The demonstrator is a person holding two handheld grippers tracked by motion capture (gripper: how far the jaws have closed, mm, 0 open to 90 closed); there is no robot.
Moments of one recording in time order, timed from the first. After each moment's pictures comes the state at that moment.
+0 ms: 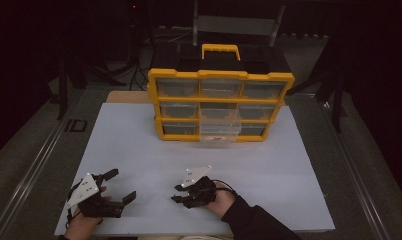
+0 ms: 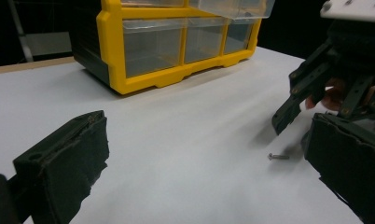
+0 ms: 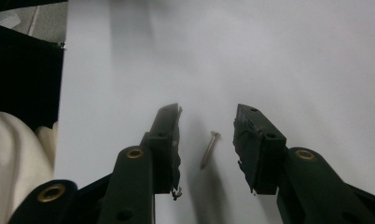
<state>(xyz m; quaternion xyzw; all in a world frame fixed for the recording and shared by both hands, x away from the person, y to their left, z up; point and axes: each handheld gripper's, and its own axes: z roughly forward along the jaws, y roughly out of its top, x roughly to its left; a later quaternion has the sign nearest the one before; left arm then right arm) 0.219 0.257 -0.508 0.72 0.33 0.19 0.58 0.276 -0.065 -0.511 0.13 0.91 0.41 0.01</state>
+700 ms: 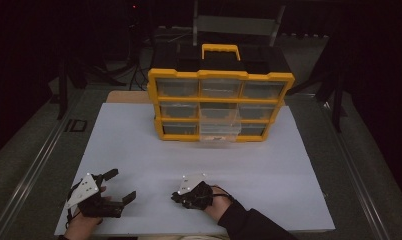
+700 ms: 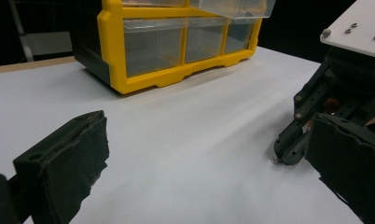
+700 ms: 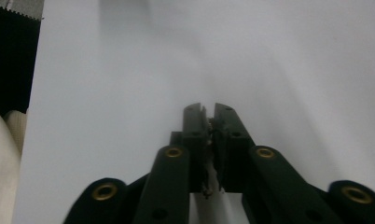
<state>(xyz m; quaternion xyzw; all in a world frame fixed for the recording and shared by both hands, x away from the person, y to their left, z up) 0.219 0.257 -0.508 0.72 0.33 0.19 0.58 0.268 -0.057 -0.528 0.11 0.91 0.39 0.04</state>
